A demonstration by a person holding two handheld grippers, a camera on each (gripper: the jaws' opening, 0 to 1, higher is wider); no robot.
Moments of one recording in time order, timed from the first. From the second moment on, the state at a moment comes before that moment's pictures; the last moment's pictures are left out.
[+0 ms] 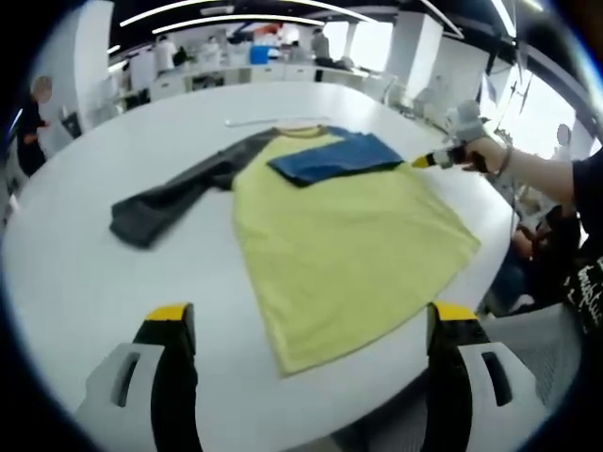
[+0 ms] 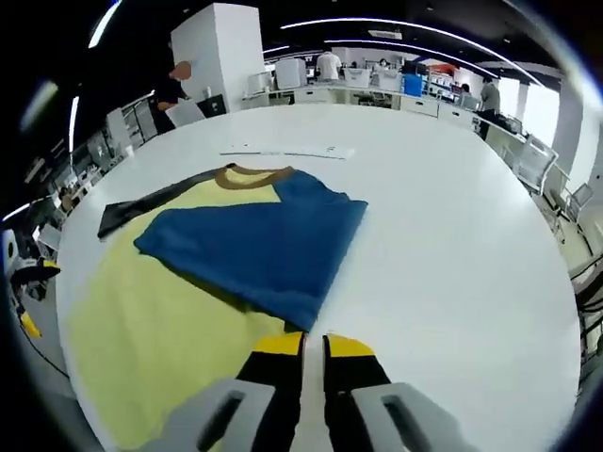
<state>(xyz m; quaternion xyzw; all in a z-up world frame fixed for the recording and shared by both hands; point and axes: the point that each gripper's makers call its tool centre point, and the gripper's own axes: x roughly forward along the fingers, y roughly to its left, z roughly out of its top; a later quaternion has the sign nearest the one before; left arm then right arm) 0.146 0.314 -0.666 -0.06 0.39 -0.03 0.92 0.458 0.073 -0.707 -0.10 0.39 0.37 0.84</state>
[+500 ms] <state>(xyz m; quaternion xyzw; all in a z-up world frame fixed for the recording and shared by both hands) 0.147 0.313 -0.664 -0.06 0.39 -0.03 0.92 0.469 0.091 -0.714 -0.04 0.42 0.34 0.84</state>
